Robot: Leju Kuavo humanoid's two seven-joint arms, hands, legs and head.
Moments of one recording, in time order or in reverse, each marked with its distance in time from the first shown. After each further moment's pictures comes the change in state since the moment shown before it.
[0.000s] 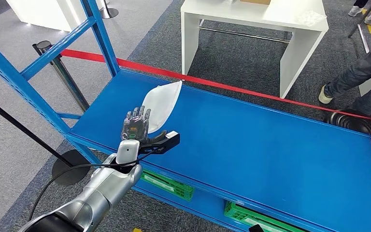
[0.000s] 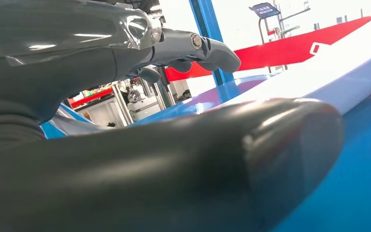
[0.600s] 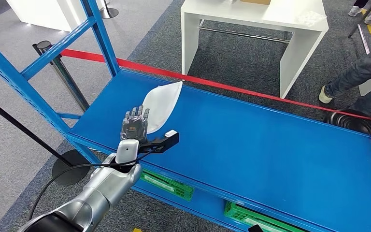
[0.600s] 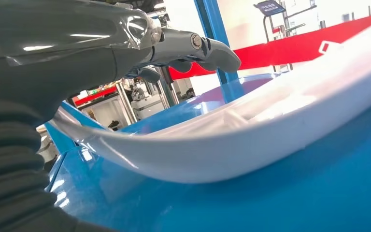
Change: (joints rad) left arm -0.004 0.003 0.000 0.000 0.008 -0.002 0.018; right arm 0.000 0.000 0.000 0.000 0.013 0.007 -0.002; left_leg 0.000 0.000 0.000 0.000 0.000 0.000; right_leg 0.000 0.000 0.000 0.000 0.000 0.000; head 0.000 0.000
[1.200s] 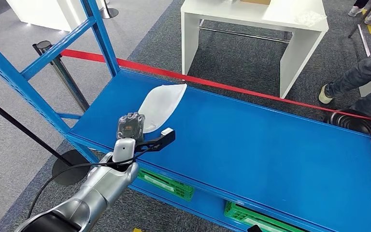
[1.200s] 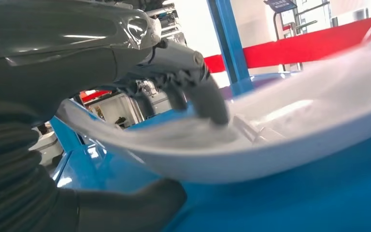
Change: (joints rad) left arm -0.002 0.019 0.005 0.000 0.021 0.010 0.012; right arm 0.000 0.000 0.000 0.000 0.023 0.006 -0.003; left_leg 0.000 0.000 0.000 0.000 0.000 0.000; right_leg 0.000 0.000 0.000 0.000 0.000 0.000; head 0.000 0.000
